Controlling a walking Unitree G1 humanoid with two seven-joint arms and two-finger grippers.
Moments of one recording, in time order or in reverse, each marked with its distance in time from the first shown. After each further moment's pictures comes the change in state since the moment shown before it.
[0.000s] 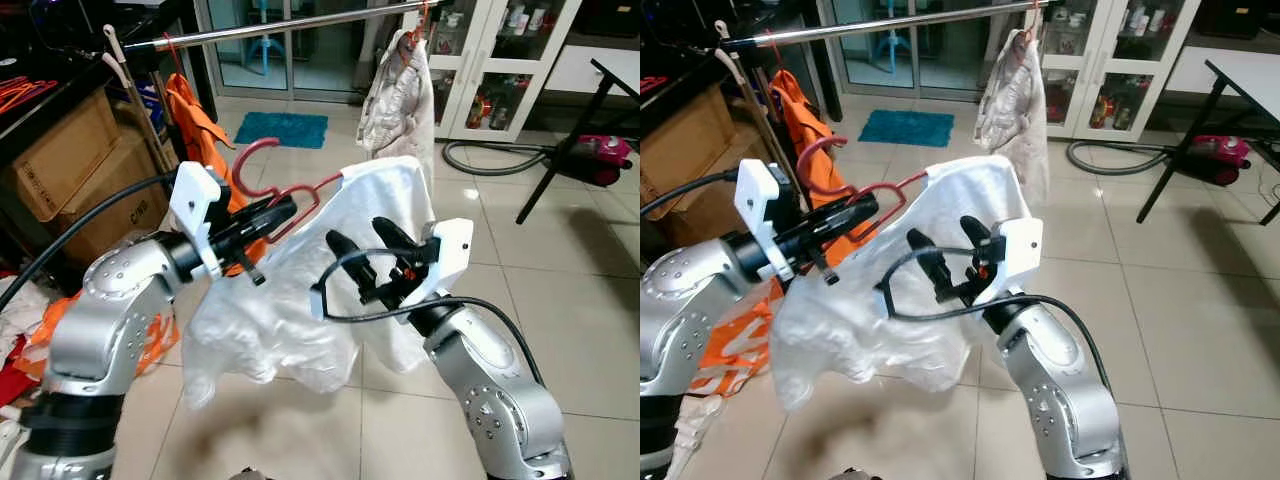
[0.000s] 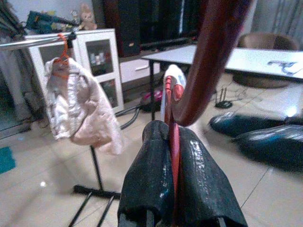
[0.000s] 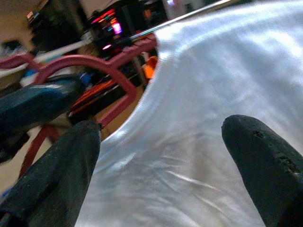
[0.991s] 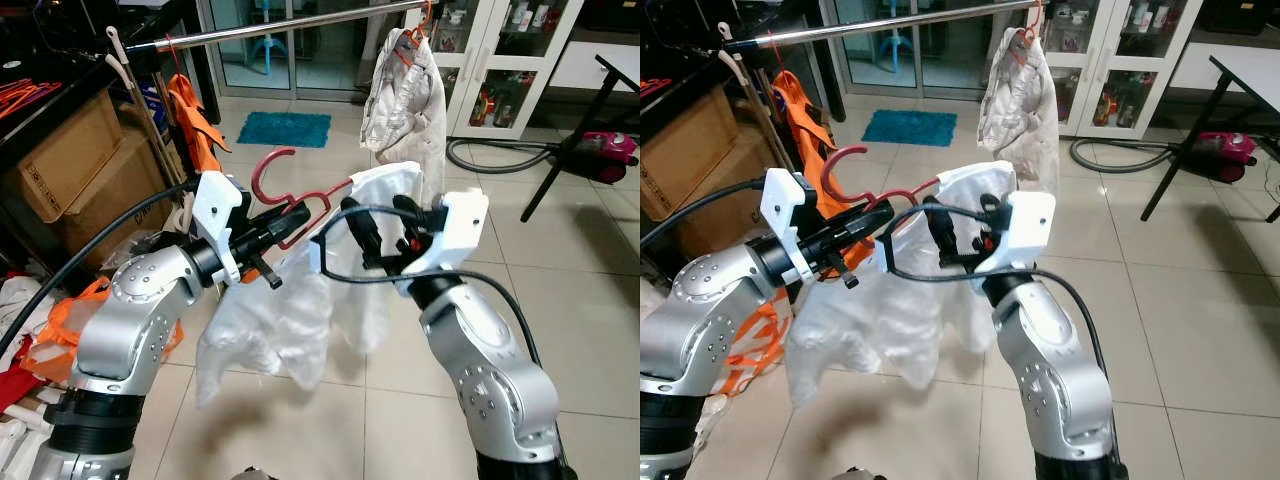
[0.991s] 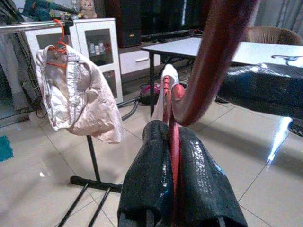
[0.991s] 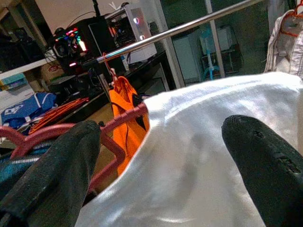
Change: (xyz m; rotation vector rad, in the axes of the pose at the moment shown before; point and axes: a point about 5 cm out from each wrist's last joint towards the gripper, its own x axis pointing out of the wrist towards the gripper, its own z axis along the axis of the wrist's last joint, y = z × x) left arm 0.012 -0.006 -0.014 -0.025 0.028 0.012; right arm 0.015 0.002 0.023 -0.055 -0.065 -0.140
